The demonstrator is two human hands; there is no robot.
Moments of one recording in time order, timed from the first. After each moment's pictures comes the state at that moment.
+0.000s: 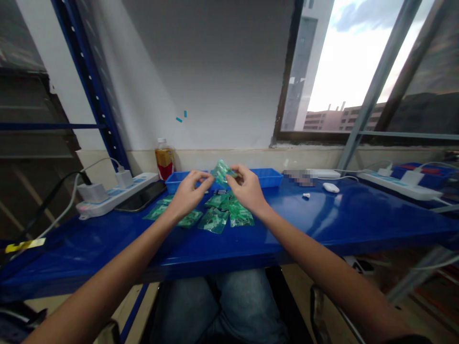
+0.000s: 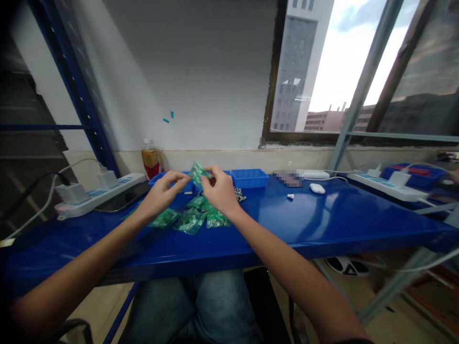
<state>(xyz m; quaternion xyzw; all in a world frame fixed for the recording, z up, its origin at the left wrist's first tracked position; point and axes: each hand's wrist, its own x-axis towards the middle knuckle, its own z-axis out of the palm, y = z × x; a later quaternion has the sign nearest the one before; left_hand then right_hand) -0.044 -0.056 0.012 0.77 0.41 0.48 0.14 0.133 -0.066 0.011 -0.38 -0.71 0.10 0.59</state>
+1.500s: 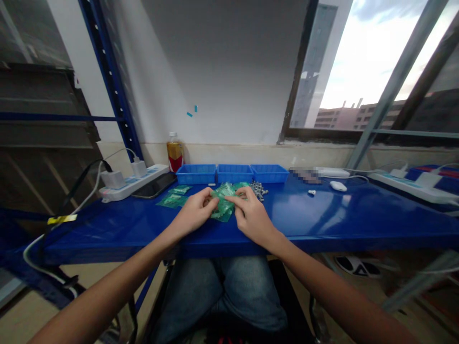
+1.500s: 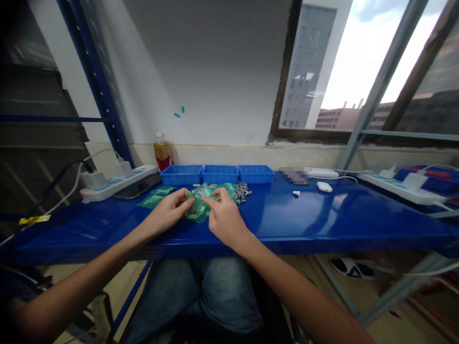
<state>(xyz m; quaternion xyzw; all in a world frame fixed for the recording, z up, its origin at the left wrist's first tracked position) -0.048 -0.105 -0.020 0.78 0.46 0.38 0.19 0.137 -0.118 -0.044 -0.37 -0.80 -0.02 0.47</state>
